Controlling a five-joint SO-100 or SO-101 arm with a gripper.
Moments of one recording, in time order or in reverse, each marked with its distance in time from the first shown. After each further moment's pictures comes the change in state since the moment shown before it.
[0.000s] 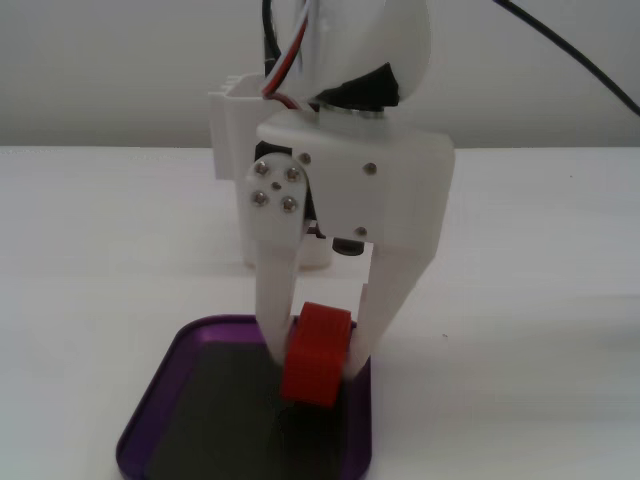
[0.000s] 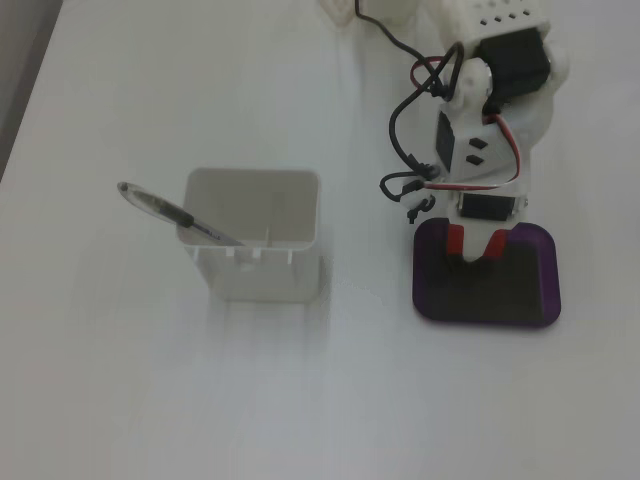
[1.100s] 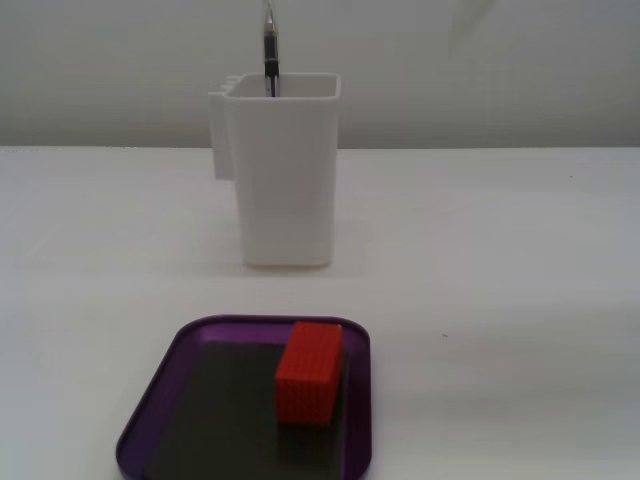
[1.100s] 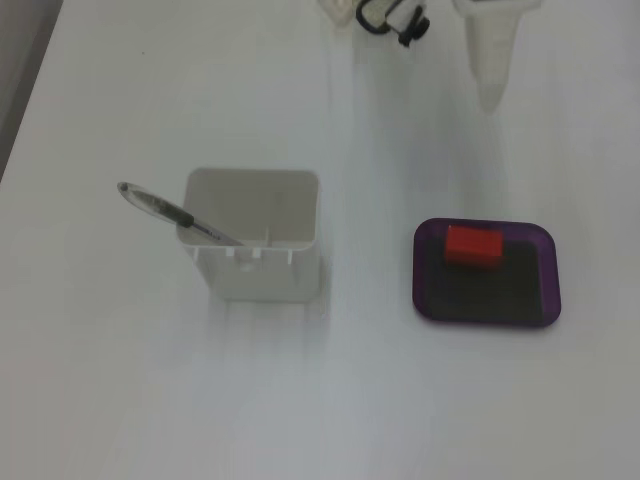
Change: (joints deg) arm 0.4 38.9 2.1 25.8 -12.7
